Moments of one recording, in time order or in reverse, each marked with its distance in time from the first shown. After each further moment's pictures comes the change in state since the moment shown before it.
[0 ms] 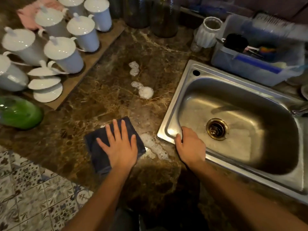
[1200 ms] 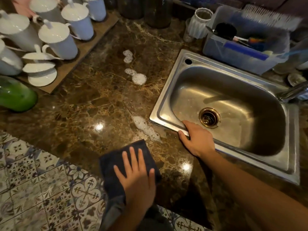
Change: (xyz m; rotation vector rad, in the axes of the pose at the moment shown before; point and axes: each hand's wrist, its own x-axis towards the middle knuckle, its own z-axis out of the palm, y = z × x) left_hand -0.163 0.027 0.033 0.017 -0.067 0.121; right_hand -0.027 0.069 -0.012 -0.122 -0.017 -0.230
